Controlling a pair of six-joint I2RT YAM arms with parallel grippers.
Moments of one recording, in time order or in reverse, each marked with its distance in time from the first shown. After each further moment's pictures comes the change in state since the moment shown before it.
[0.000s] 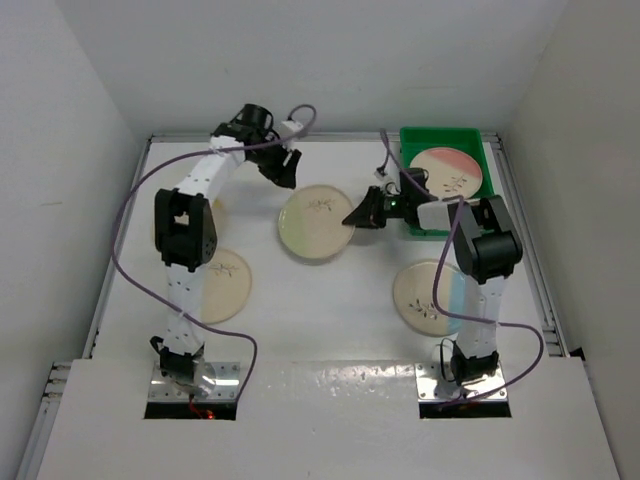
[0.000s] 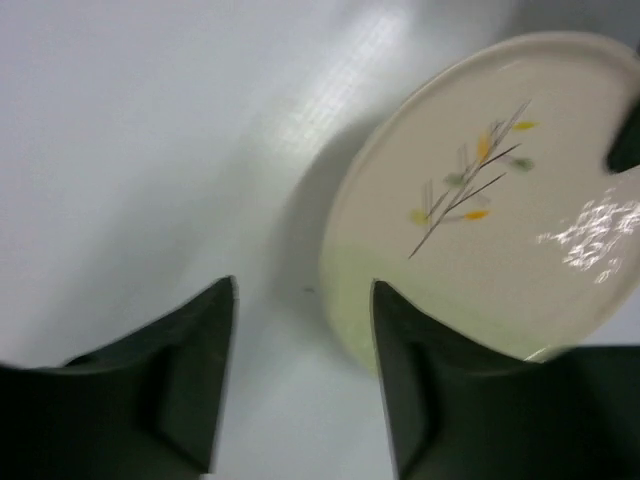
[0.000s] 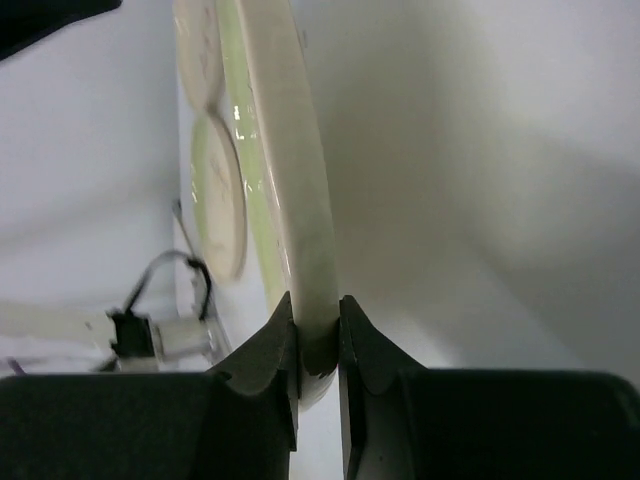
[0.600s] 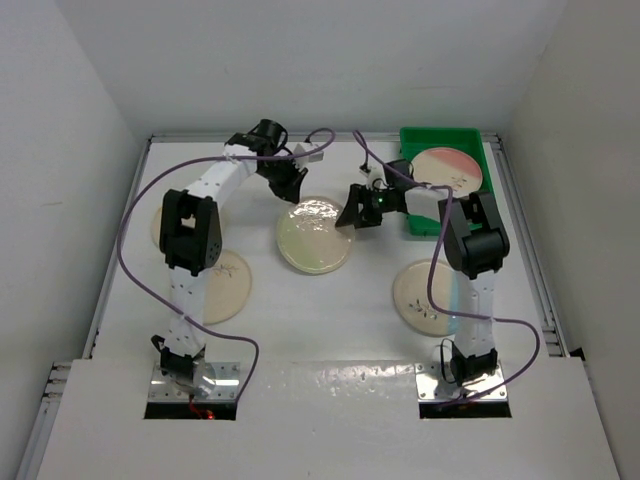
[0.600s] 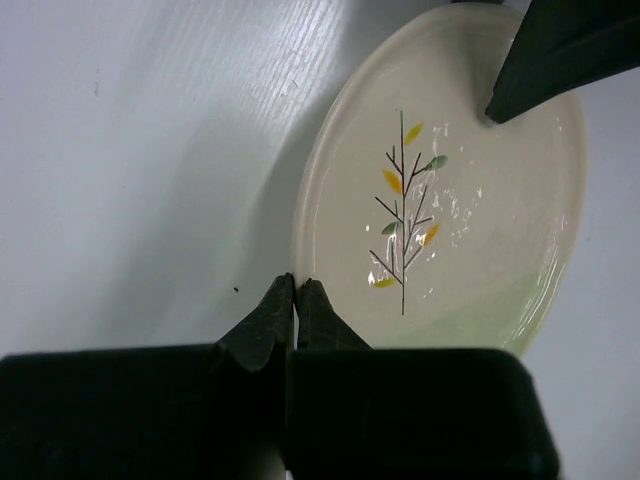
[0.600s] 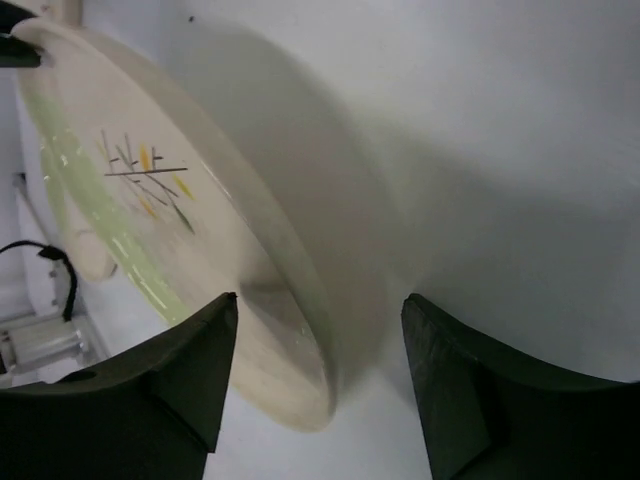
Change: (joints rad) left arm -0.058 -0.024 -0.092 -0.040 0.031 0.132; right arm 0.048 0.067 0.234 -0.402 0.209 -0.359
